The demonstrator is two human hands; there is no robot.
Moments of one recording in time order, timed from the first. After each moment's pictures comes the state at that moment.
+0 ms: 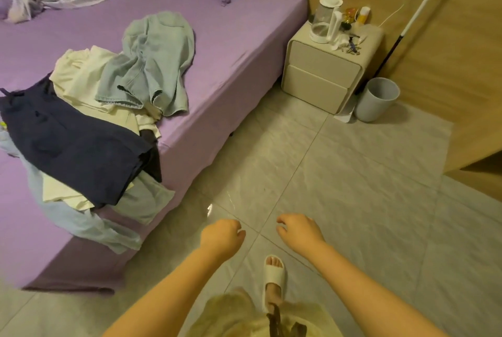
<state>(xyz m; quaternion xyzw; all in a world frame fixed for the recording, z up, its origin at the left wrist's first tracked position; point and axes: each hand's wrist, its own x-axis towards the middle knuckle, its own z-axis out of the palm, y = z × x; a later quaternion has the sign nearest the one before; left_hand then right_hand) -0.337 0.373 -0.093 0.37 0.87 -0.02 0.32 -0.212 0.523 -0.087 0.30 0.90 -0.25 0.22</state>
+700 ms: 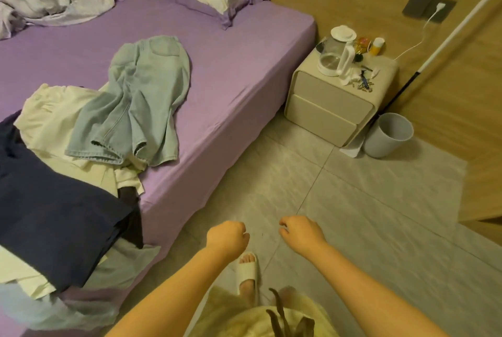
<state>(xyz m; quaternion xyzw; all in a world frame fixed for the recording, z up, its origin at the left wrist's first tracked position) -0.506 0.551 -0.105 0.38 0.86 -0.04 0.33 -0.388 0.697 -0.094 0.30 0.90 -0.21 0.25</state>
